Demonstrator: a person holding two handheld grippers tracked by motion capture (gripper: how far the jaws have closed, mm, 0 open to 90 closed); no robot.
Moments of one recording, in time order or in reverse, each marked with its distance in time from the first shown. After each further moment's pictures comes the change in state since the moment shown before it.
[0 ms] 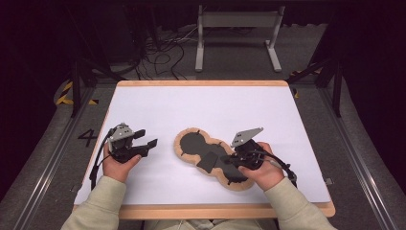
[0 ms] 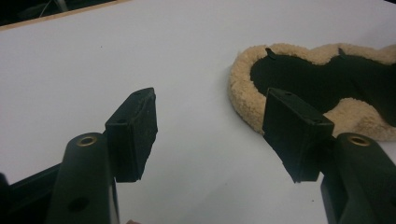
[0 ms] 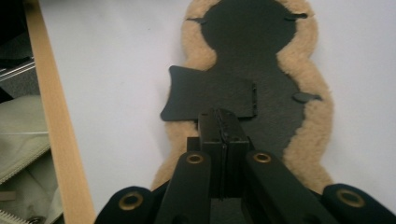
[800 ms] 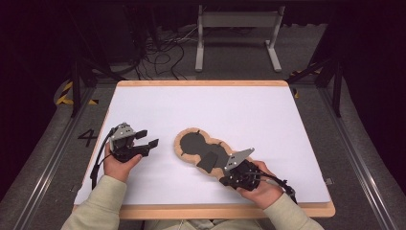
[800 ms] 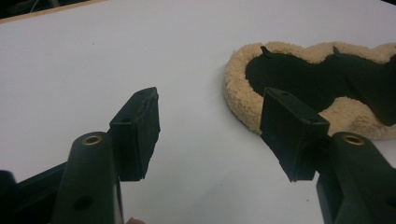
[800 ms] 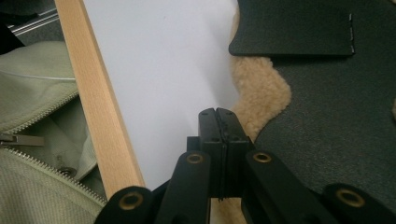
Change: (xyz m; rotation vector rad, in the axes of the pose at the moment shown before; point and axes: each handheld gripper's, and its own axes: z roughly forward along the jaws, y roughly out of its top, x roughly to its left) left arm 0.001 0.001 0.002 0.014 -0.022 0.003; right arm 0.034 -0.027 0.018 0.130 0.046 -0.049
